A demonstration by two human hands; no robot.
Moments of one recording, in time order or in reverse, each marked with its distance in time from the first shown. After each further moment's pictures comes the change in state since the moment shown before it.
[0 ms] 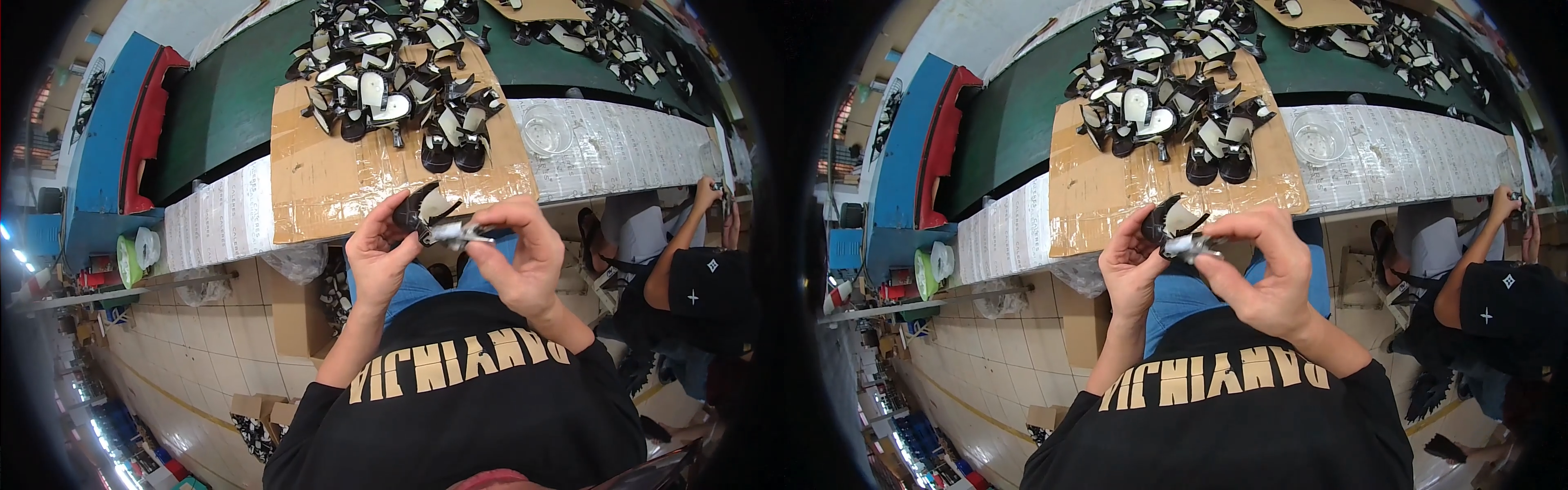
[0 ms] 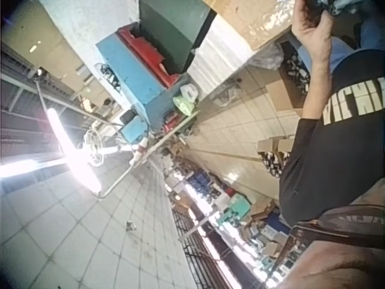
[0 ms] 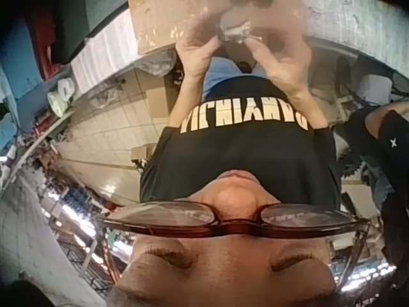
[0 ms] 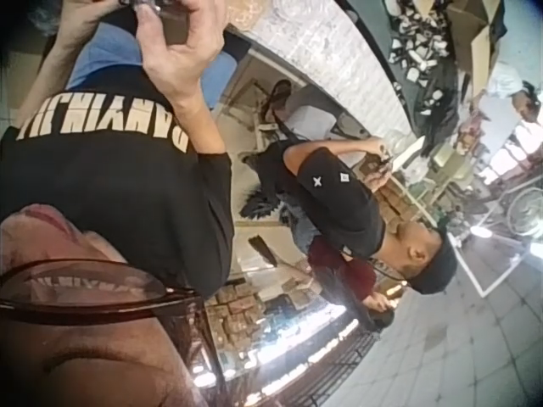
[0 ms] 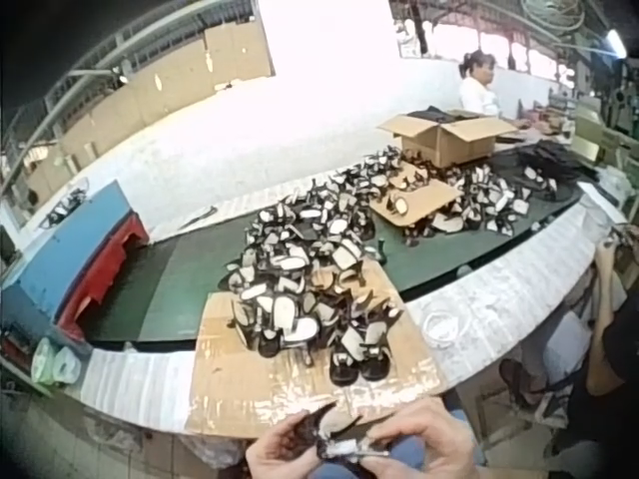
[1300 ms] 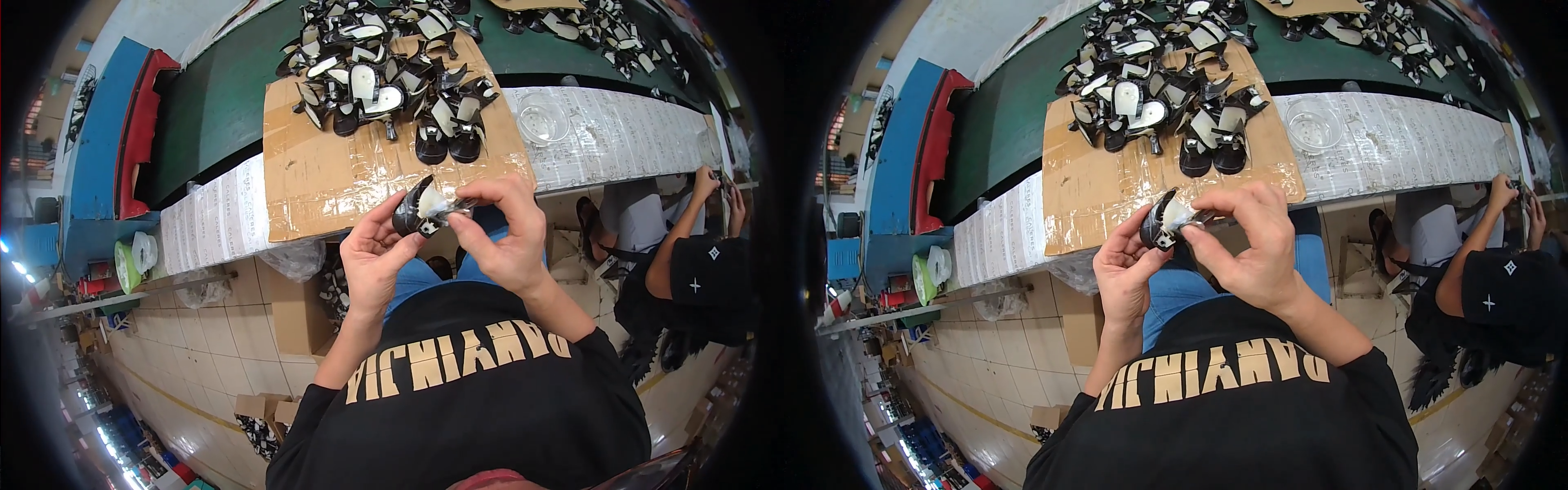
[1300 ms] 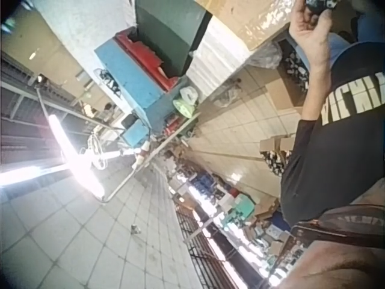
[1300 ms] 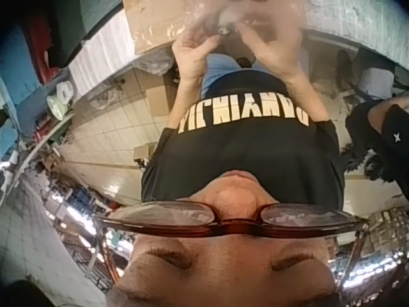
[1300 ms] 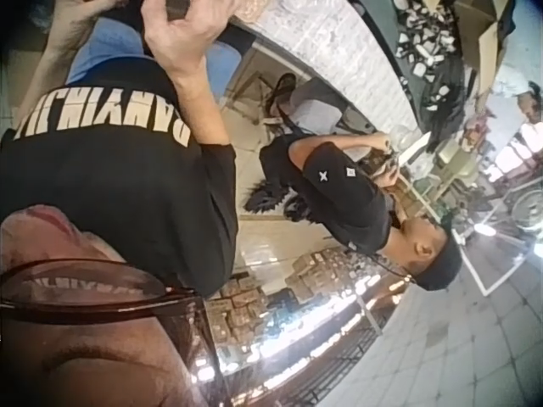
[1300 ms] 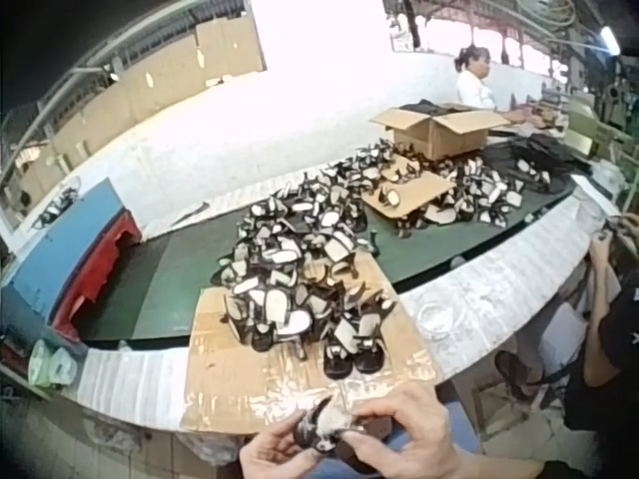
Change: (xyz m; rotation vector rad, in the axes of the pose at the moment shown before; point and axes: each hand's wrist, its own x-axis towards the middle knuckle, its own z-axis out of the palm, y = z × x) left_hand -0.009 0.015 0.002 -0.156 -0.012 -0.174; right_hand 0.010 0.020 0.006 -0.309 0.009 -0.124
